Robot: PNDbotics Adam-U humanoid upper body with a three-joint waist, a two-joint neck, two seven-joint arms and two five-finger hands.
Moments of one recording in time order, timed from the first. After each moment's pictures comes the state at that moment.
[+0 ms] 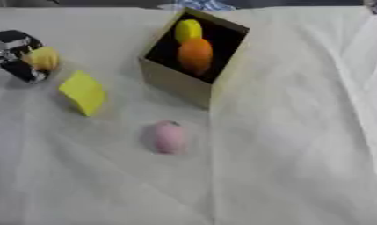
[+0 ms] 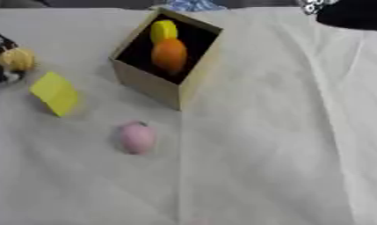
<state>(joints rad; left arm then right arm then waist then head) -1.18 0.62 -0.14 -0.46 -0.94 -0.22 -0.35 -0.67 -0.81 0.14 -1.99 0.16 0.10 0.16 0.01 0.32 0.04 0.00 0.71</state>
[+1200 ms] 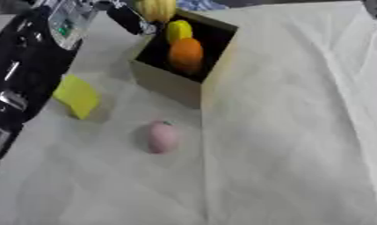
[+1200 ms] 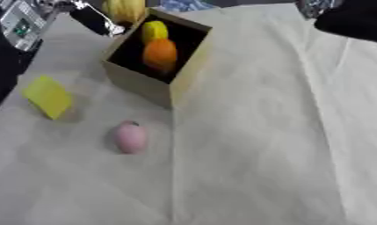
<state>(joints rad) -1.26 0.37 -0.32 -0.88 -0.72 -0.18 -0.47 -0.65 -0.72 0.13 -1.99 0.11 0.10 0.18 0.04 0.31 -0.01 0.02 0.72</state>
